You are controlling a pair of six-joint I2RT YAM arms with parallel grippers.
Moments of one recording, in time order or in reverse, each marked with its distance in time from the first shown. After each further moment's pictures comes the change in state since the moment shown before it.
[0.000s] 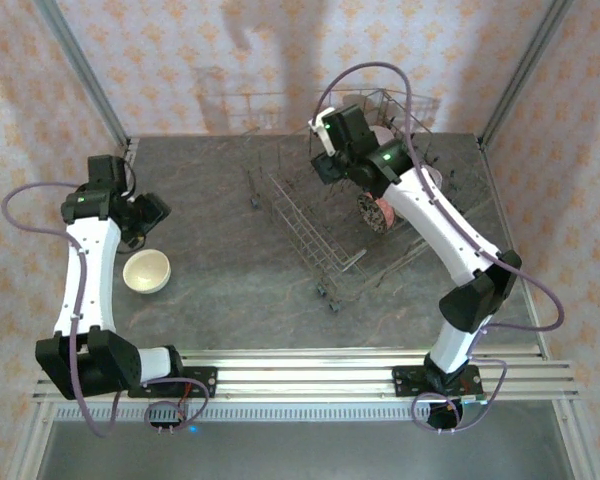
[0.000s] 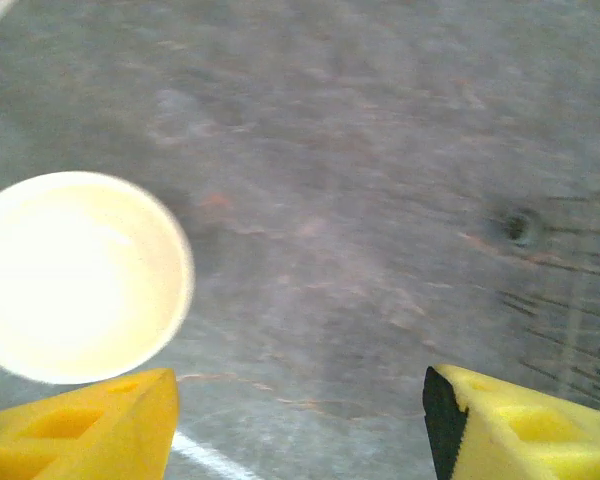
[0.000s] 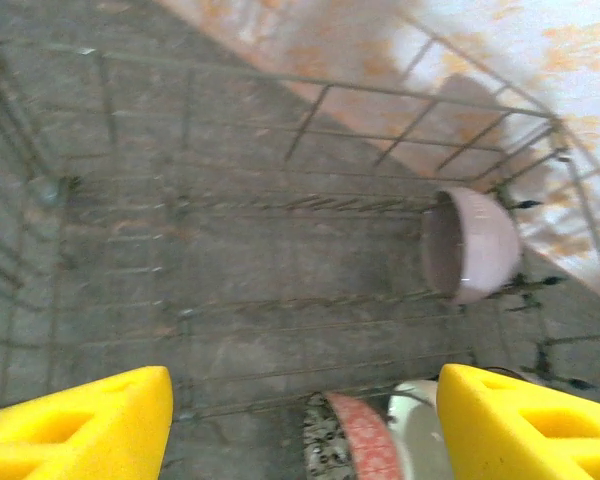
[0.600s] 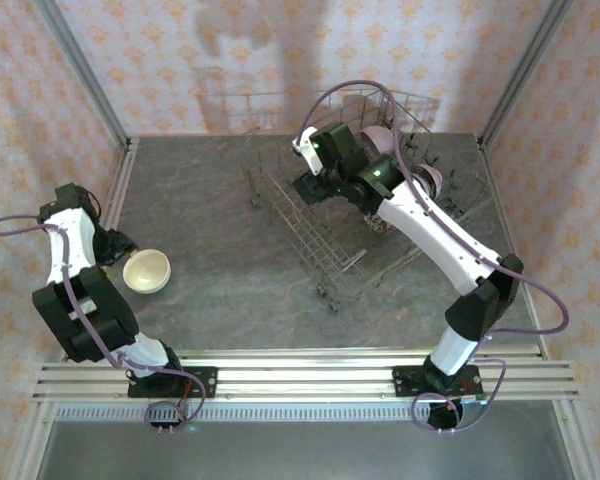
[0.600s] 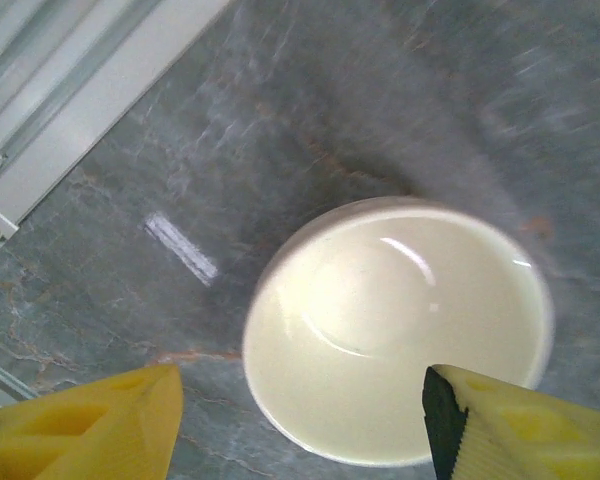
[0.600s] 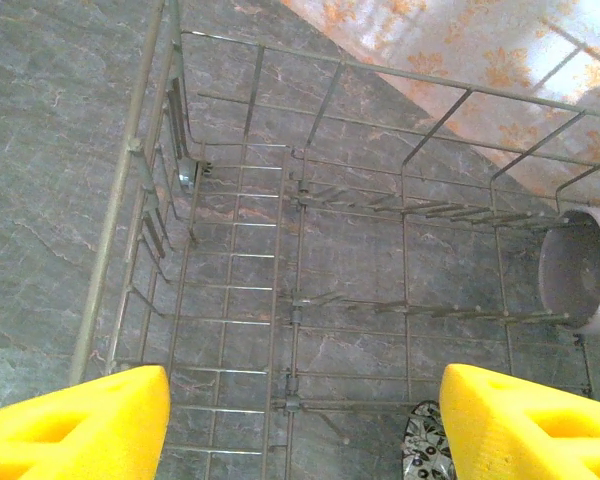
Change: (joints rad) left arm 0.304 0.246 -0.112 -0.024 -0.082 0.249; right arm 0.069 -0.068 -0.126 0.065 -0.113 0.012
